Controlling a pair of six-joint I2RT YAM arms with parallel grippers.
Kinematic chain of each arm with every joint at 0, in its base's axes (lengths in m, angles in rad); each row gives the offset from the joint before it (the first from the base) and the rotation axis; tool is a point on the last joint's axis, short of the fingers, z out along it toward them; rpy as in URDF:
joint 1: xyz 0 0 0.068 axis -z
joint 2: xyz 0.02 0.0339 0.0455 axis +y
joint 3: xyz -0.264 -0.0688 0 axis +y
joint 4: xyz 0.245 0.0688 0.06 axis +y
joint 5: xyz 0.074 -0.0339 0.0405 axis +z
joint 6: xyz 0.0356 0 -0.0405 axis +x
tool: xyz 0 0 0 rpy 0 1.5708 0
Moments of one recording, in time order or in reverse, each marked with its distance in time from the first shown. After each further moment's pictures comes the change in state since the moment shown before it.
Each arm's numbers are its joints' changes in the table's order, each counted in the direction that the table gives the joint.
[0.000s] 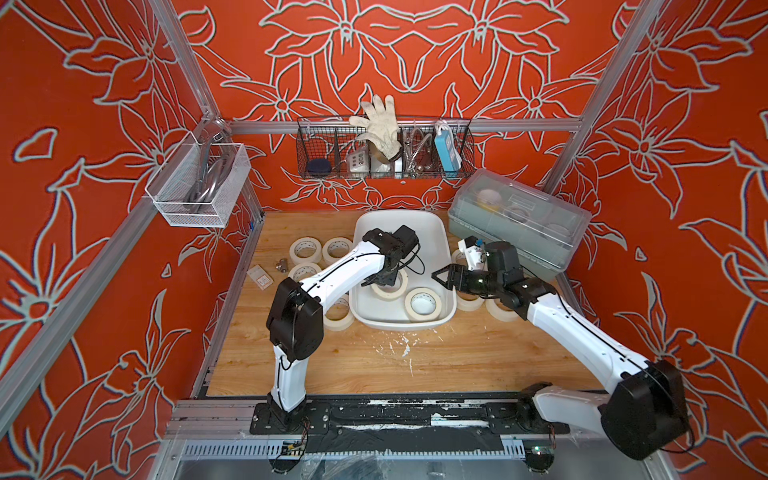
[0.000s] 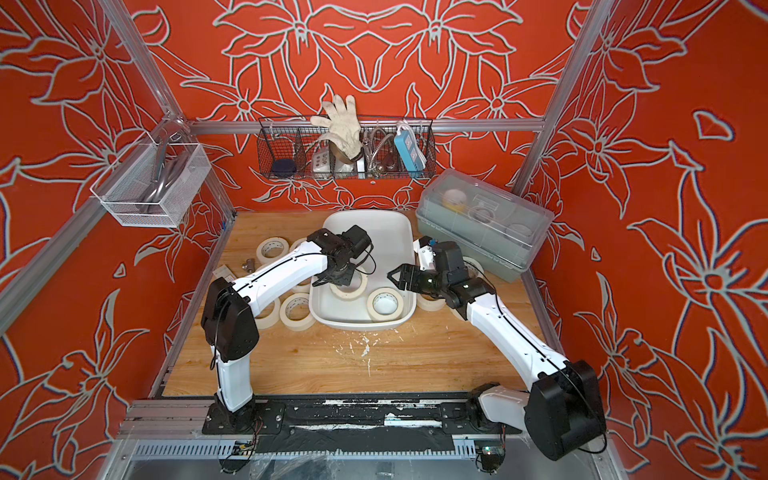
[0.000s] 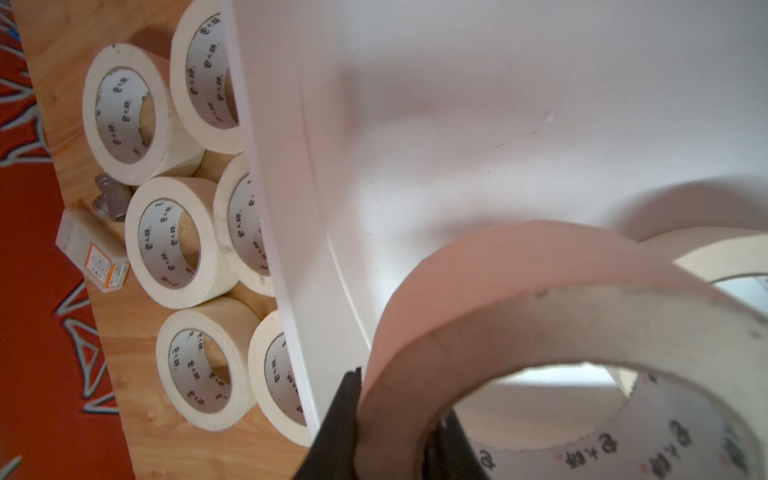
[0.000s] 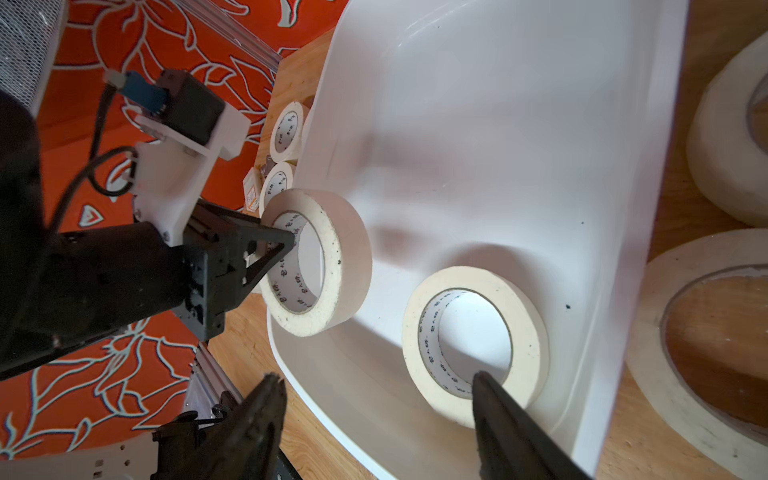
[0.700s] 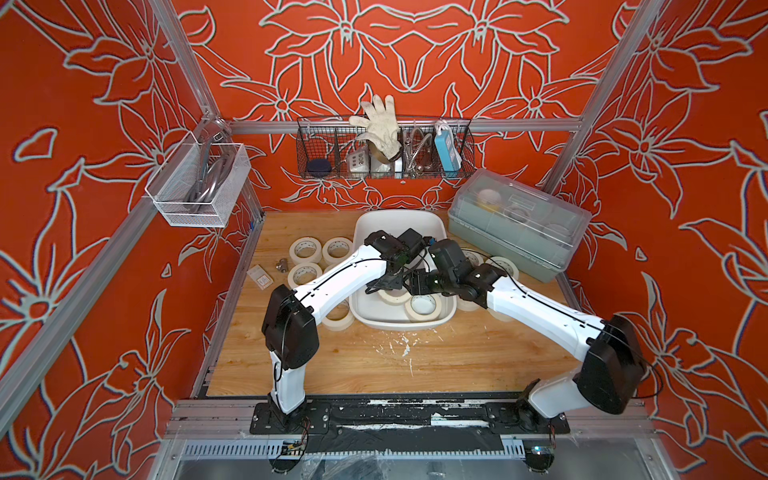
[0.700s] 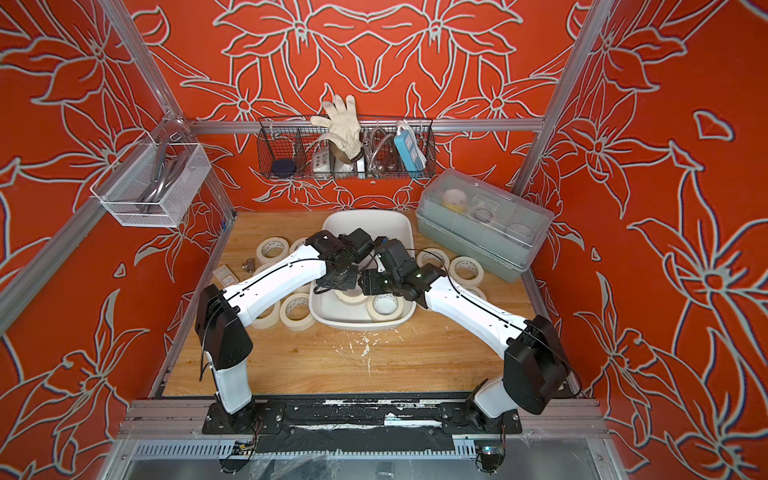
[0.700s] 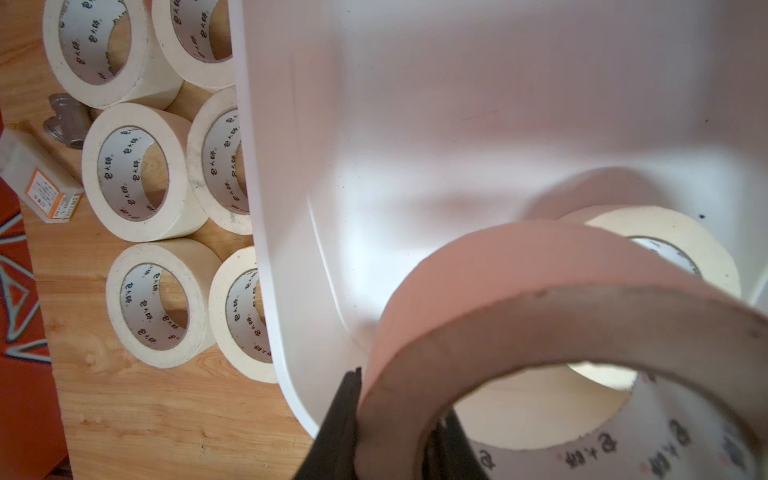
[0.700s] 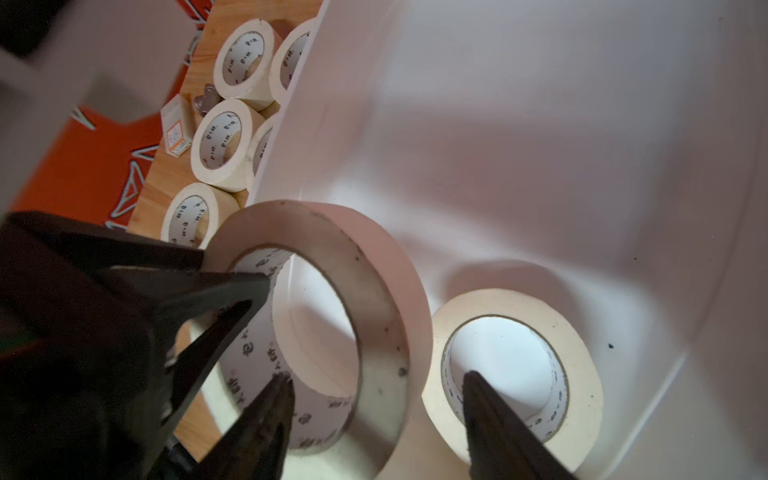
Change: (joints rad) left arm 0.063 -0.058 -0.001 0.056 -0.060 -0.182; right arm -0.308 0.259 -0.265 0.150 -0.383 -0.061
